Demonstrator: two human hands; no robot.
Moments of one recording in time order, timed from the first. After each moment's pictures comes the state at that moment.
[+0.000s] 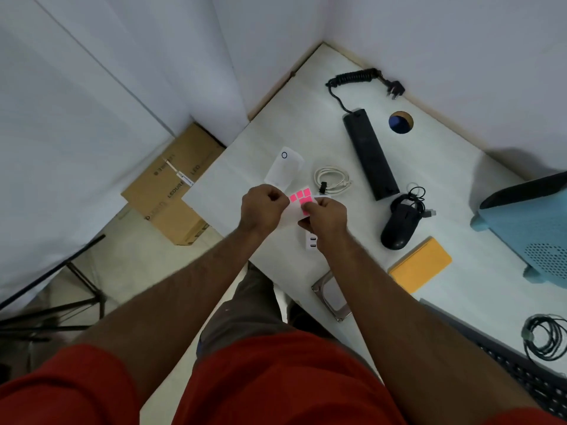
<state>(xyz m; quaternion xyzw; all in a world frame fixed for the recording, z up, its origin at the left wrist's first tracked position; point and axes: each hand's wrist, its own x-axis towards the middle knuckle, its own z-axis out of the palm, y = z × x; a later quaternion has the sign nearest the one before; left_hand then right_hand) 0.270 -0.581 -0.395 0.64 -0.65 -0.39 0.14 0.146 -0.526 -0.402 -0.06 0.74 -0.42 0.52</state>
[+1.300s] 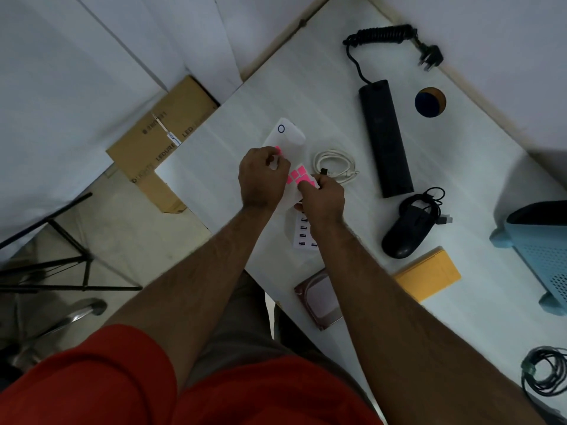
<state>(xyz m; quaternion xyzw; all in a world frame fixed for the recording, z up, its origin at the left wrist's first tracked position) 0.223 -0.610 -0.473 0.68 -0.62 -0.27 0.30 0.126 -0.555 -0.465 -0.17 0.77 -0.37 0.48</state>
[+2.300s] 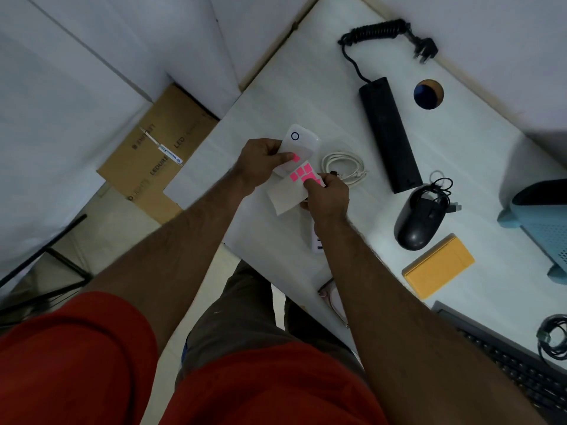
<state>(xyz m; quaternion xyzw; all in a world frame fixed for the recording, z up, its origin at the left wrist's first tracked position) 0.266 -0.691 -0.480 0.52 -0.57 -0.62 0.13 0.153 -0.578 -0.461 -0.09 0.80 -0.39 0.44</state>
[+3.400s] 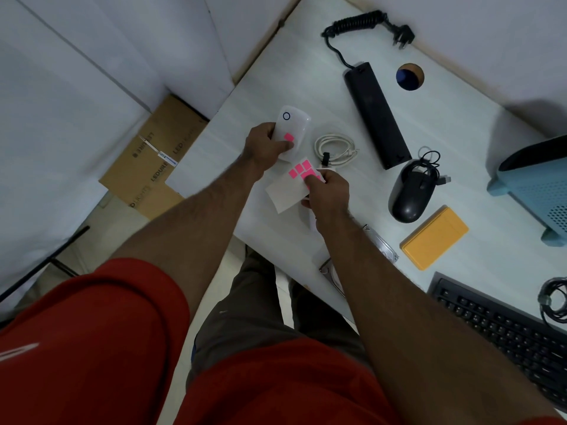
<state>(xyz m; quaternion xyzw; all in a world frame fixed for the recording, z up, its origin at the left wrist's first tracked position) 0.250 -0.677 -0.477 0.58 -0.59 -0.55 0.13 0.161 -0.535 -0.450 -0.06 0.77 -0.45 0.45</state>
